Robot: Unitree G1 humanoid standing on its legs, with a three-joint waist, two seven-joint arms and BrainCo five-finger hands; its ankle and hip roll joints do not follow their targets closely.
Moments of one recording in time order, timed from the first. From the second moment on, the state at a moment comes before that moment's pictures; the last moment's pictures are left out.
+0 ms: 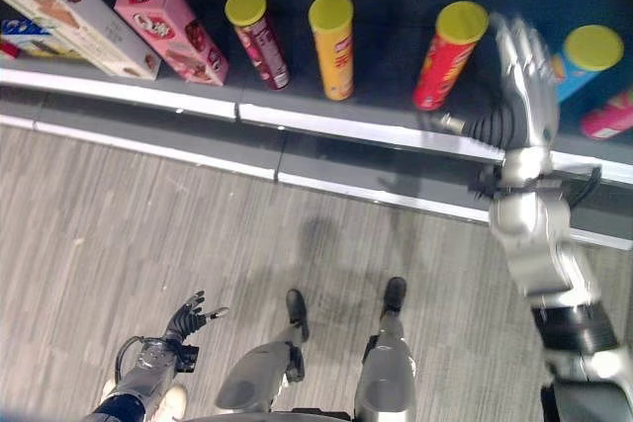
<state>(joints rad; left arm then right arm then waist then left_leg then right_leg) -0.07 0.31 -0.18 0.91 -0.13 -0.11 0.07 -0.20 -0.75 -0.04 -0.18 -0.24 -0.13 -0.30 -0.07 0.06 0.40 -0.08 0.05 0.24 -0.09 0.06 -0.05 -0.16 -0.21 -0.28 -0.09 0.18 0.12</state>
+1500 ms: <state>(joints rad) 0.19 0.27 0.08 1.00 -0.18 -0.10 0.04 -0.17 -1.05 -0.20 0.05 0.20 -0.16 -0.14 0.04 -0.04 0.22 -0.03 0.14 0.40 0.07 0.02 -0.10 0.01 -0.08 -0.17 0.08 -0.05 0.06</state>
